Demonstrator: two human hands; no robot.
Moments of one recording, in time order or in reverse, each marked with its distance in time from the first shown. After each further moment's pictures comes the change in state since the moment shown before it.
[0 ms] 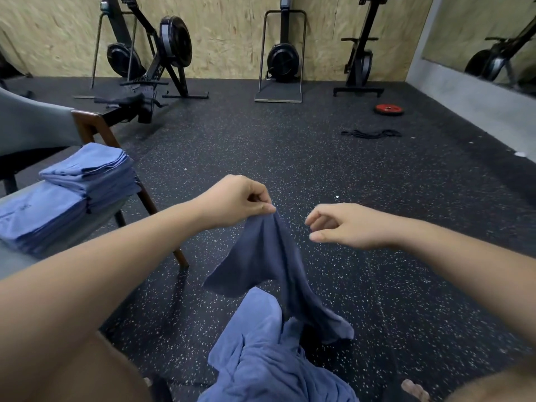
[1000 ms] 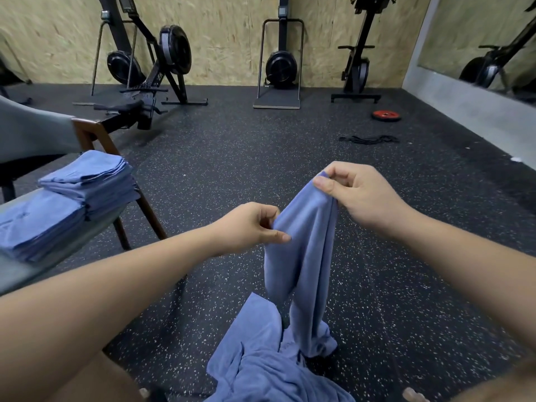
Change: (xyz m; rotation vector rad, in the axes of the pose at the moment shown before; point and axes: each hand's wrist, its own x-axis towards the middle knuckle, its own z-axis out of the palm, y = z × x) left_hand -0.005 0.001 0.043 -0.458 -0.186 -0.047; right_hand 0.001 -0.017 -0.023 0.457 0.517 -0.327
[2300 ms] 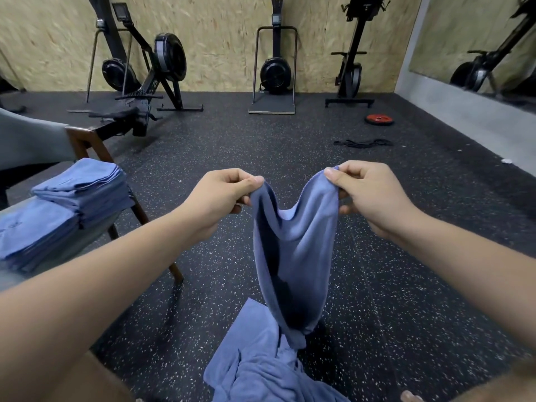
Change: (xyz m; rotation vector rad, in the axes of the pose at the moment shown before) left_hand -0.008 0.048 -0.037 -0.395 0.444 -0.071; right_hand 0.001 -0.004 -0.009 0.235 0.270 0.226
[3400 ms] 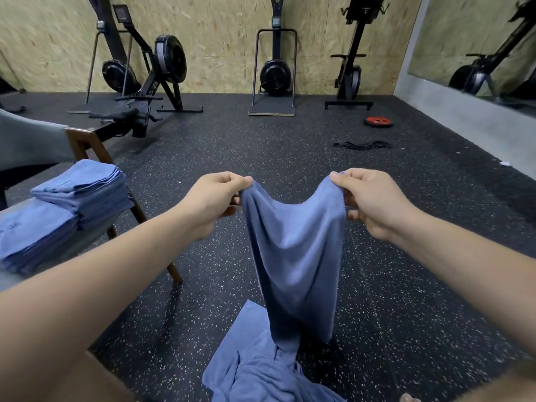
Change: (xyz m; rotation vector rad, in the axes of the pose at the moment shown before) left_hand 0.011 -0.006 -0.005 -0.054 0.081 -0.131; right_hand 0.007 0.007 -0.002 0.103 0.029 0.216
